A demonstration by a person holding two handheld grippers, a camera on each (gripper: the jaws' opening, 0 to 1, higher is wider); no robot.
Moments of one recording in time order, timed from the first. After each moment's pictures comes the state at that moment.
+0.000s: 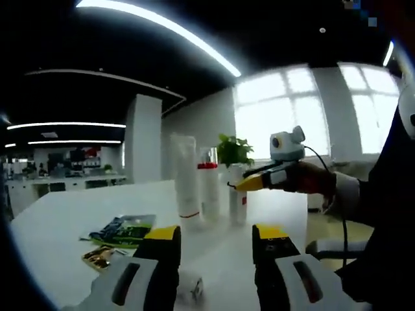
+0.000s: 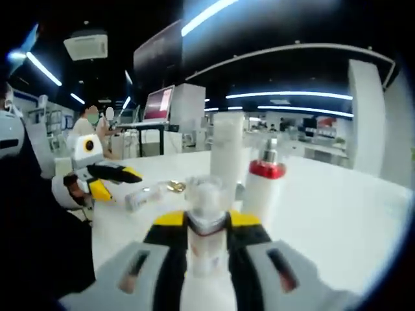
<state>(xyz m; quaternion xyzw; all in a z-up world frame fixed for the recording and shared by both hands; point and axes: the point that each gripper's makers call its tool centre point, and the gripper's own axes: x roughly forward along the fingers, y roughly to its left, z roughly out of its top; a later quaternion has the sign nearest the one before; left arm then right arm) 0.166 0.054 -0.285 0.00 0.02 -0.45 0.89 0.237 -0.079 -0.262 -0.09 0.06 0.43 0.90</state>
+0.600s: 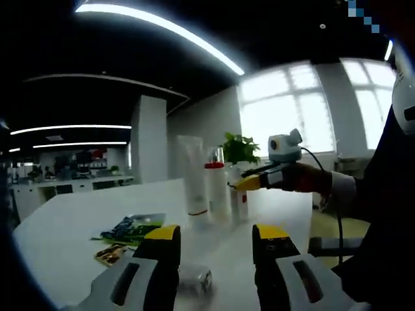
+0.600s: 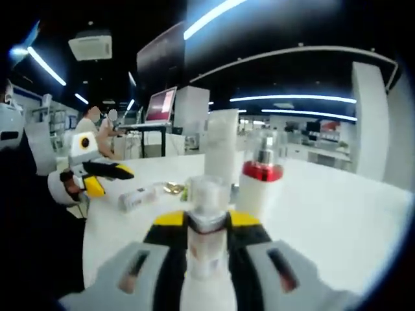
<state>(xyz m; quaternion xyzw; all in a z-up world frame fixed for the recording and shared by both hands) 0.167 0.068 -0.287 0.01 0.02 -0.42 0.91 0.258 -0.080 -0.265 -0.09 0.05 0.45 0.89</state>
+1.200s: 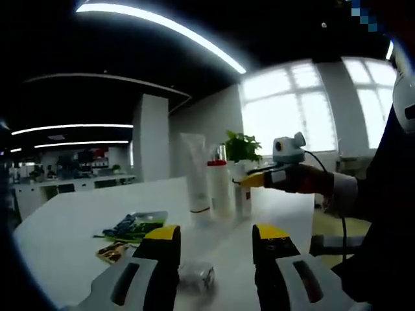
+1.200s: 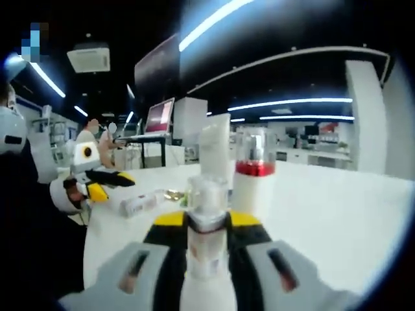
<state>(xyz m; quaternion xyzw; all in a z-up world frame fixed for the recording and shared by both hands) 0.169 0.071 -0.290 0.02 0.02 -0.41 0.91 0.252 -0.086 -0.267 -0.05 0.02 0.44 0.90</state>
